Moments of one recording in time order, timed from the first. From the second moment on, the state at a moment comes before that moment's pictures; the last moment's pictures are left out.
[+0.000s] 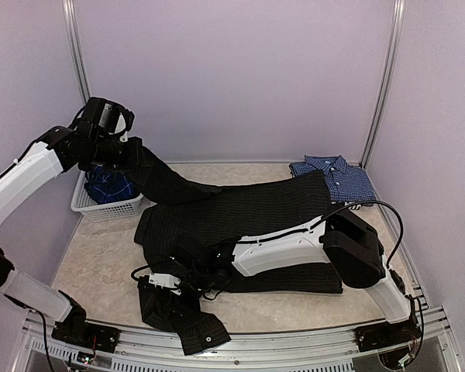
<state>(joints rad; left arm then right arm) -0.47 1.36 1.42 -0.74 -0.16 -0.37 1.28 2.32 1.70 -0.27 -0.57 -0.16</state>
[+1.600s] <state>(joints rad) -0.33 1.56 1.60 -0.66 -0.05 -0.28 1.22 2.55 2.20 -0.49 0.09 0.03</state>
